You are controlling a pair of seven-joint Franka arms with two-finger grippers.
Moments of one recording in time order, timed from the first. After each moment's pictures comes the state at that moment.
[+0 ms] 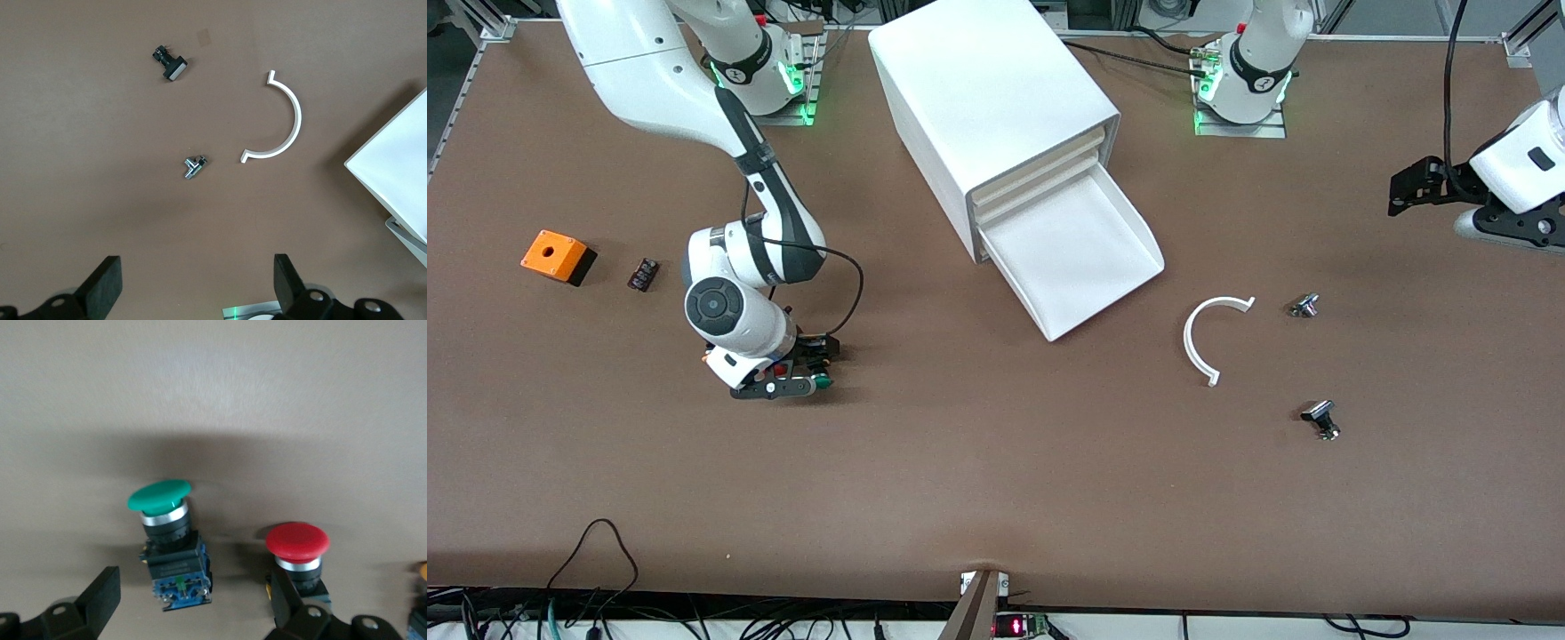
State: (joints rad) left arm 0.03 0.00 -0.03 -1.65 0.05 1.53 0.20; right arm 0.33 0.61 -0.04 -1.76 0.01 2.32 0.22
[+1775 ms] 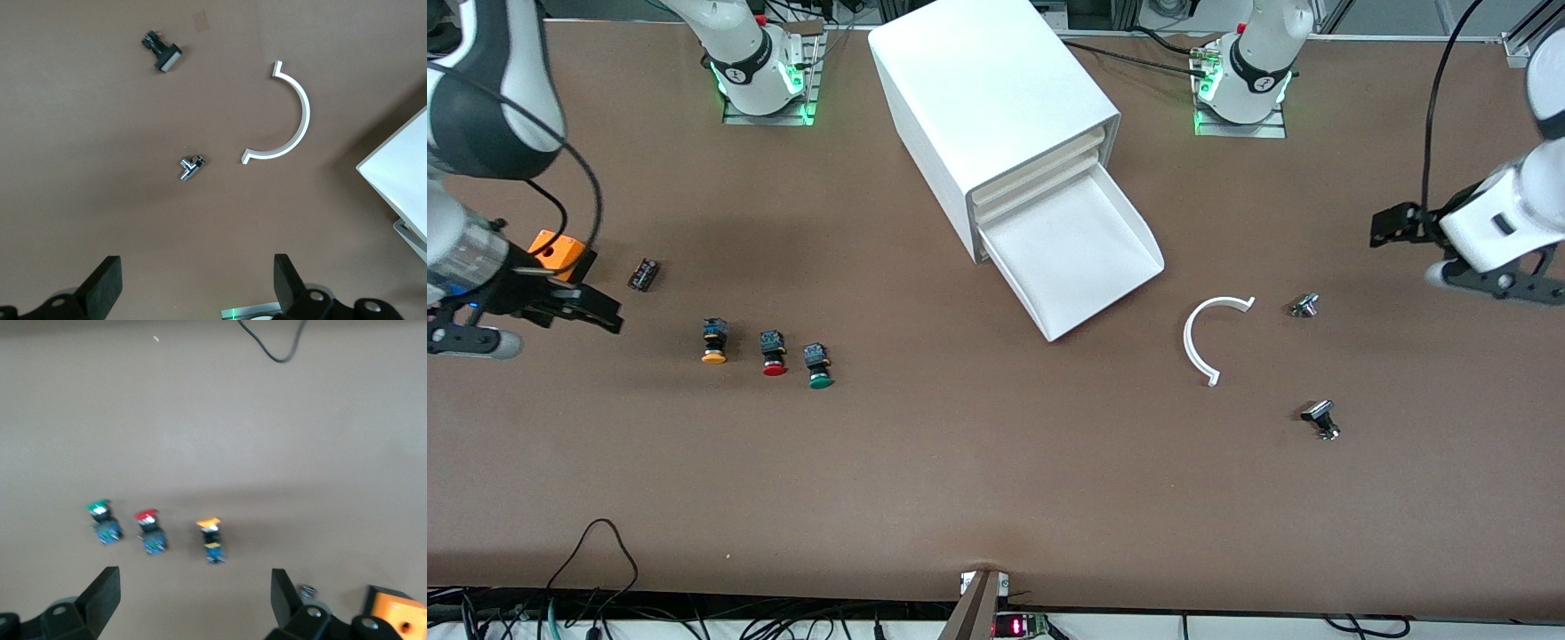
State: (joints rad) left arm 0.04 0.14 -0.03 -1.62 0.04 1.55 0.20; right arm 0.05 0.22 -0.09 -1.60 0.01 1.88 0.02
